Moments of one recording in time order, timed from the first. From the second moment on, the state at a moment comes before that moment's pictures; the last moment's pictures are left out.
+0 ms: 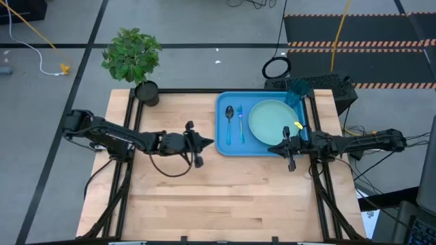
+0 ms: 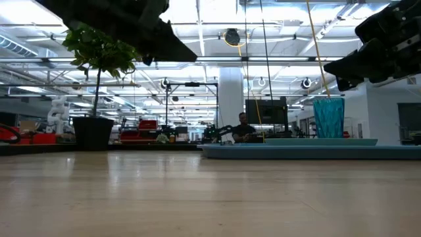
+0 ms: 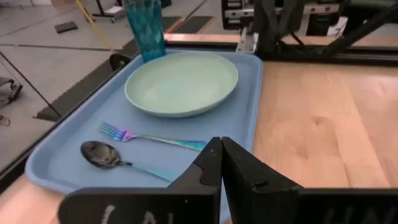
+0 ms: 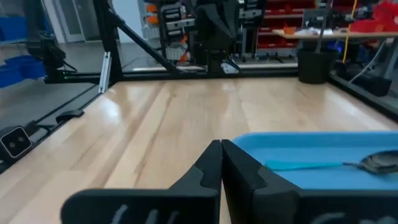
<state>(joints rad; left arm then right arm) -0.13 1.39 0.70 0.35 -0.38 -0.06 0.06 0.31 0.02 0.21 0.00 0.05</state>
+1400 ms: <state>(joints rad) -0.23 1.36 0.69 0.38 -0.37 -0.21 0.02 0.01 0.01 0.12 -0.05 -0.12</state>
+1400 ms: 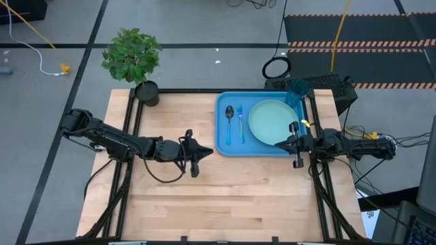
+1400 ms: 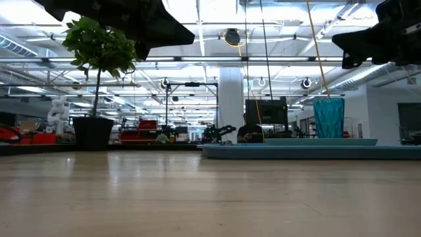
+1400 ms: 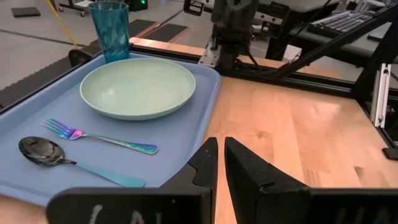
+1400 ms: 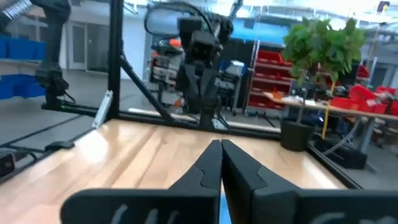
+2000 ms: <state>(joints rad) -0.23 1.36 0.69 0.40 -0.37 -0.18 -0.03 0.01 0.01 0.01 -0.02 -0.09</state>
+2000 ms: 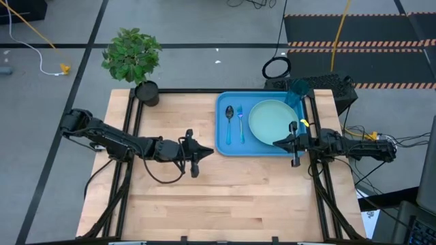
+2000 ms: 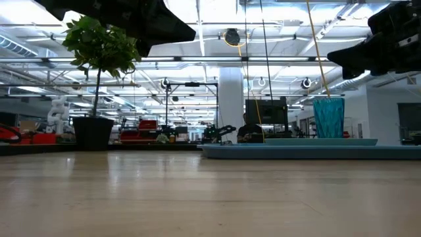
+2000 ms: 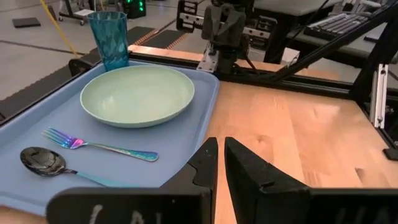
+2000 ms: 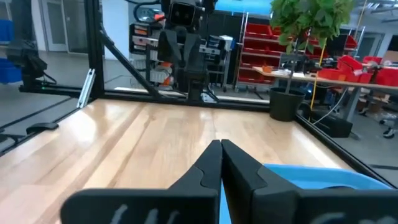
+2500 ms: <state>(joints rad) -0.31 1.24 0.55 0.40 -0.34 -0.07 -0.03 0.01 0.01 0.01 -0.03 -0.07</state>
